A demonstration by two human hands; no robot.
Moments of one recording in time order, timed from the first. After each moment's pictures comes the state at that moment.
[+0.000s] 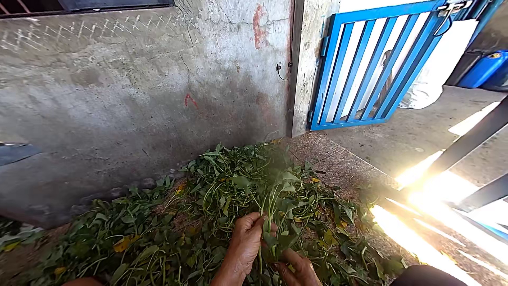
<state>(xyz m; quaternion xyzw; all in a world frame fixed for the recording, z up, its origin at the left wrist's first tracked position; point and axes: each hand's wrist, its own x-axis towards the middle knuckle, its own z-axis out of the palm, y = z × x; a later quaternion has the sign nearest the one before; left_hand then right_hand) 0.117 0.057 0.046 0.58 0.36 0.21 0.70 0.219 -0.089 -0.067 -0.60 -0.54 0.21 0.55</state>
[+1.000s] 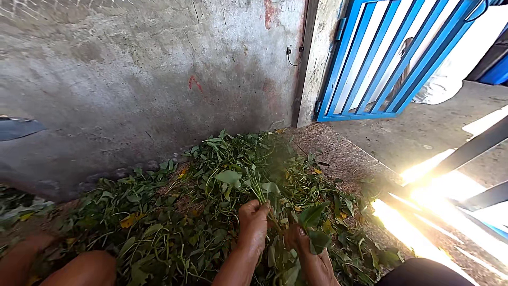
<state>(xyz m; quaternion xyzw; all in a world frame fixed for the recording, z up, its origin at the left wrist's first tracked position) 0.142 0.047 0.027 0.44 0.47 0.30 0.70 0.216 -0.076 -0.041 -0.44 -0.36 0.30 0.77</state>
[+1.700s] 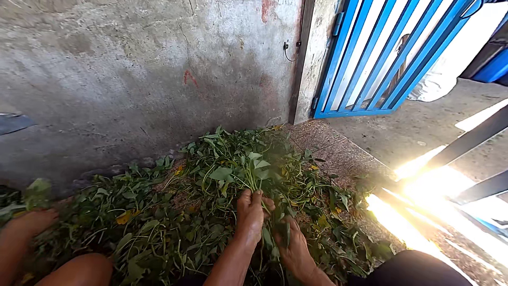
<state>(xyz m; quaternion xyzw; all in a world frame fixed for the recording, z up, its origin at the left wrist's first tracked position) 0.148 0.046 0.034 0.46 0.46 0.33 0.69 0.220 -0.073 -0.080 -0.75 -0.47 0.12 0.45</state>
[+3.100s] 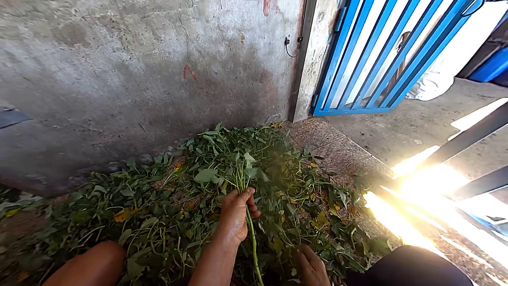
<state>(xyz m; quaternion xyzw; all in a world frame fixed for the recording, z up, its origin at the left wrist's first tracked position) 0.117 0.066 0.052 0.35 0.48 0.31 0.74 0.210 -0.141 -0.111 -0.75 -0.21 0.38 0.51</state>
